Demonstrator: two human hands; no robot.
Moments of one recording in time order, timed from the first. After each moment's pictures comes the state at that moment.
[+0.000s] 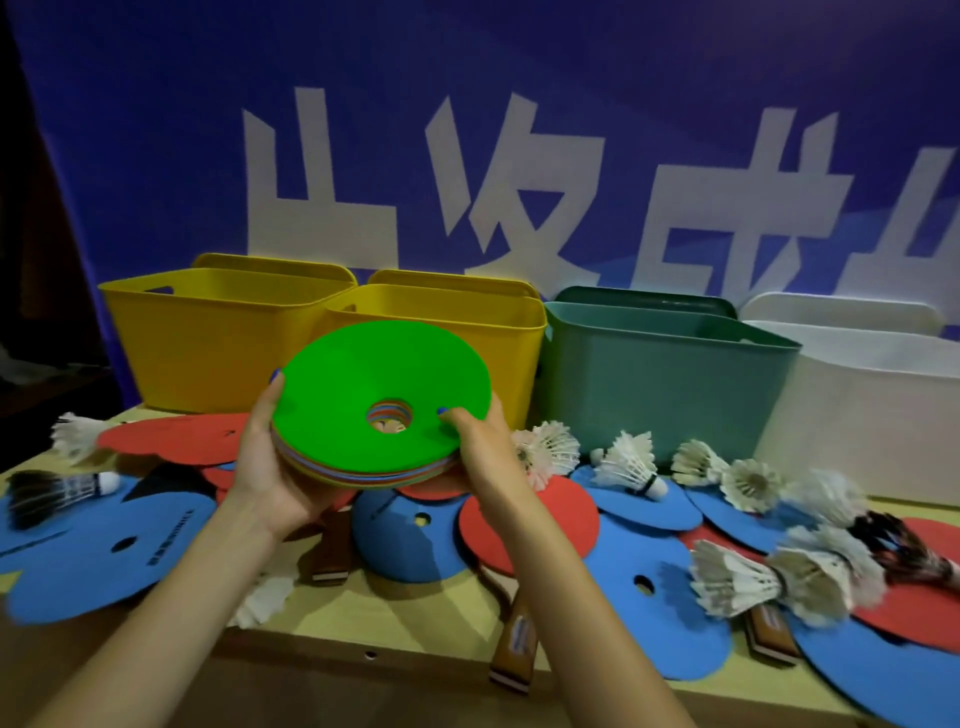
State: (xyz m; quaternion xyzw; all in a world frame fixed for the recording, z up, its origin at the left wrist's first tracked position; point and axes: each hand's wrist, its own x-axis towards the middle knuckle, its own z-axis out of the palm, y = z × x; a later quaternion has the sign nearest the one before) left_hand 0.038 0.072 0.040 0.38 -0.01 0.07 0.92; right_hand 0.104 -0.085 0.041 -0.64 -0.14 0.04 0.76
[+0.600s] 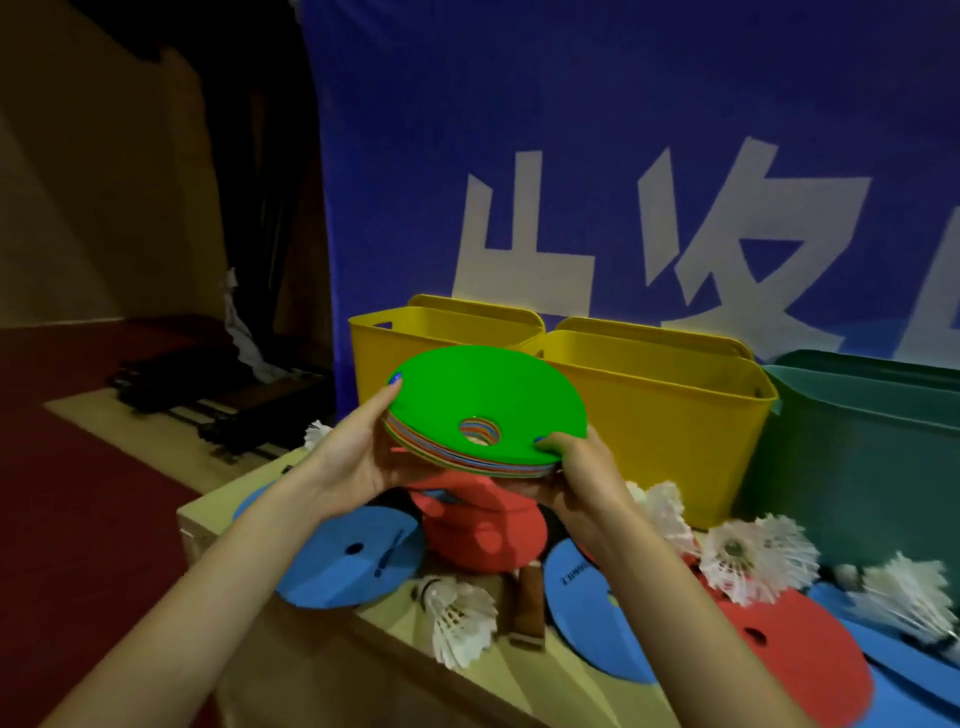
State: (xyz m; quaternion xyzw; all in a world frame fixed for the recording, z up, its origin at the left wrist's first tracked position) left_hand -0.012 0.190 0.078 0.55 0.11 0.16 0.81; right_hand 0.096 0.023 0.068 -0.49 -0.16 0.24 0.82
